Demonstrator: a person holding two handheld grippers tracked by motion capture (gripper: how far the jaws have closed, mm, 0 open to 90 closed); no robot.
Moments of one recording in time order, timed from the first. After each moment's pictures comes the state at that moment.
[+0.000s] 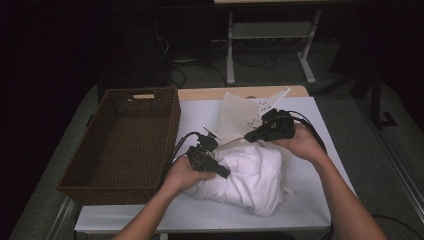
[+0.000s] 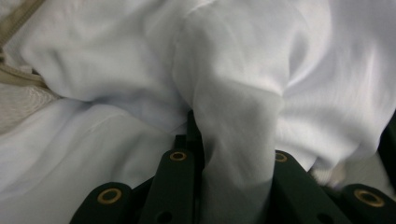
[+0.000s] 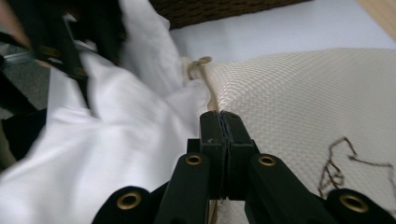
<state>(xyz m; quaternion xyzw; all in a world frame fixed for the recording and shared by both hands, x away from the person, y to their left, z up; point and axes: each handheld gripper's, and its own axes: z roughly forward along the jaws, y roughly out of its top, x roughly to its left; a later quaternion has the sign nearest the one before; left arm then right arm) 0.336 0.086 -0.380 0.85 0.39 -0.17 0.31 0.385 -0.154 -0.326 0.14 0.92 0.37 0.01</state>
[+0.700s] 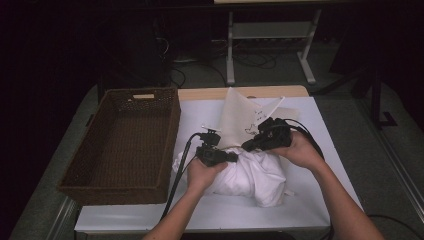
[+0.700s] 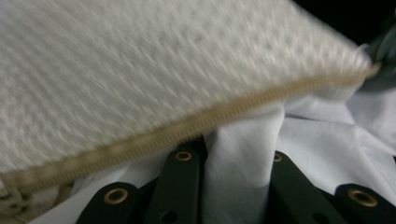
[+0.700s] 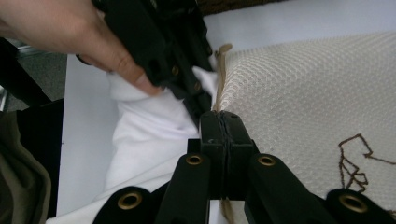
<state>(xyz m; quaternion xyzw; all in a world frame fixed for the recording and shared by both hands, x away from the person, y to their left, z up) 0.353 0.070 -0.406 0.77 0.48 -0.09 0.41 0.369 -0.146 -0.337 0.13 0.92 0.36 0.00</state>
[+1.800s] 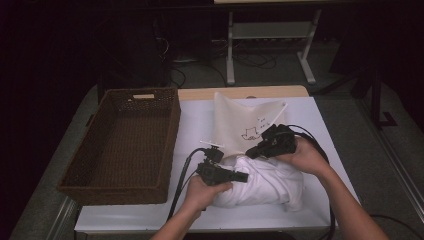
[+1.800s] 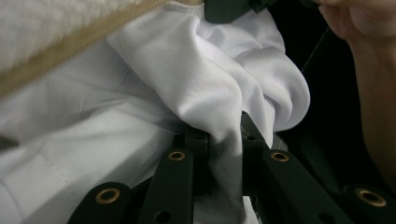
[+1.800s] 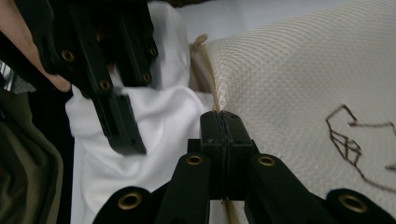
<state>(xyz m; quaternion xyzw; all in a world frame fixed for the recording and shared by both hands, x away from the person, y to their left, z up) 0.299 0.060 -0.400 0.76 0.42 -0.19 0.45 0.353 -0.153 -0.339 0.11 0.93 0.35 -0.01</state>
